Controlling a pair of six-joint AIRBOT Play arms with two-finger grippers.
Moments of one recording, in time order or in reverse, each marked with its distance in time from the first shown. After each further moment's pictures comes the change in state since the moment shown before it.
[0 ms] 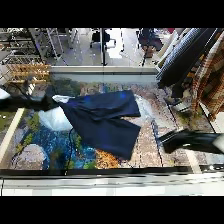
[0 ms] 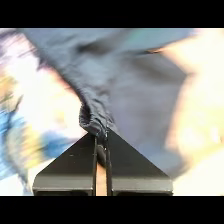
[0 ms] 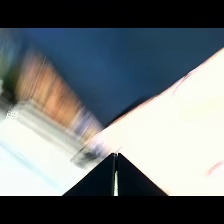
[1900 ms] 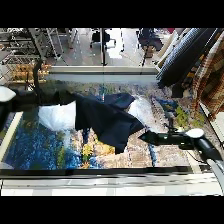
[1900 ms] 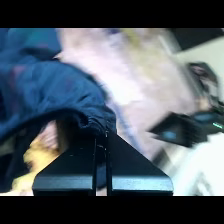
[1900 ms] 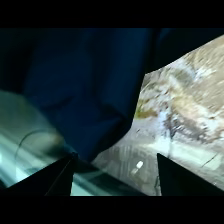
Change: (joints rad) left arm -0.182 0.105 -0.173 -0.162 0.217 0.128; right arm -0.169 -0.507 -0.333 0.611 -0.228 -0.182
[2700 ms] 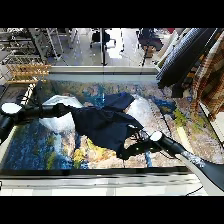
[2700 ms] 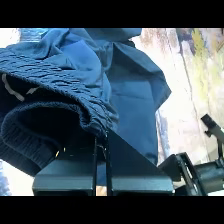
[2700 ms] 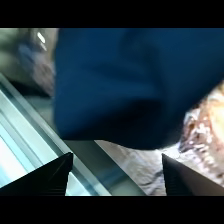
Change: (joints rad) left arm 0.055 0.000 -0.167 0.036 0.094 -0.006; right arm 0.446 -0.207 0.058 -0.132 -0.148 -0.127
